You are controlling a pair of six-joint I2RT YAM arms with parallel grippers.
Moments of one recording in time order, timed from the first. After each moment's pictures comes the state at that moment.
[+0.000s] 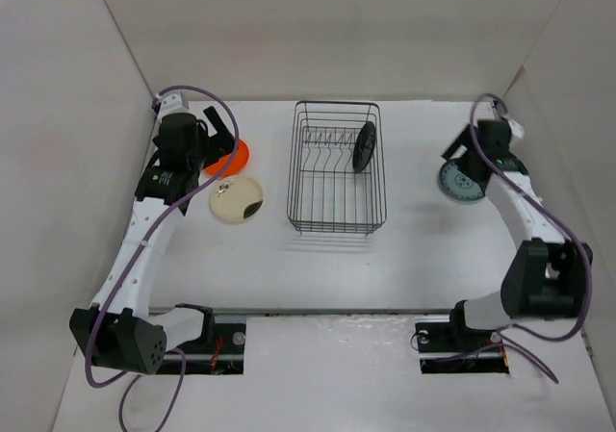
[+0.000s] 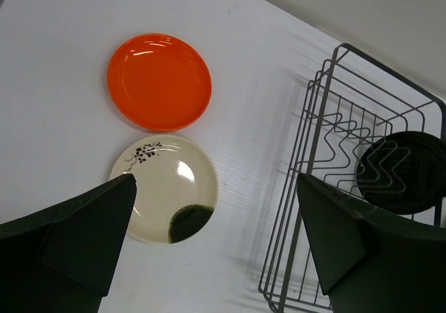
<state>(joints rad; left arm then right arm) -0.17 1.17 1.20 -0.48 -0.21 -0.52 0.02 1.50 1.21 -0.42 0.27 0.54</state>
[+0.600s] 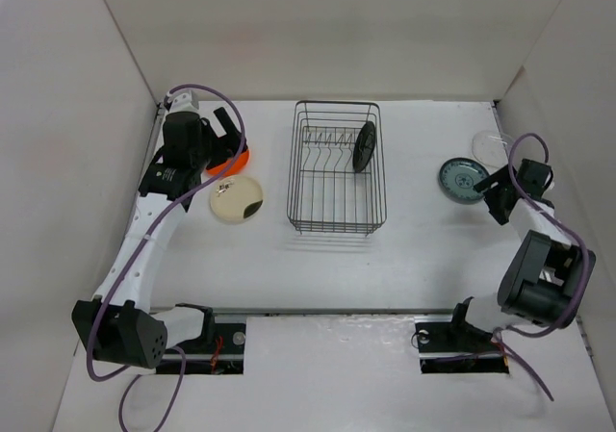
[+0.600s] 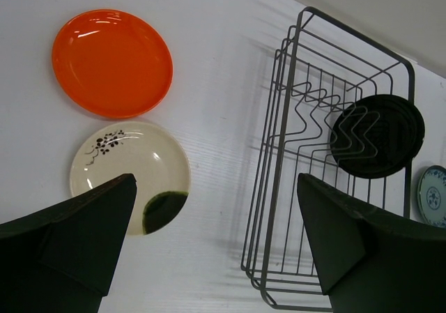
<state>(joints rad) -0.17 1.20 1.20 -0.47 -0.06 -0.52 -0.44 1.39 0.81 -0.20 -0.07 0.63</state>
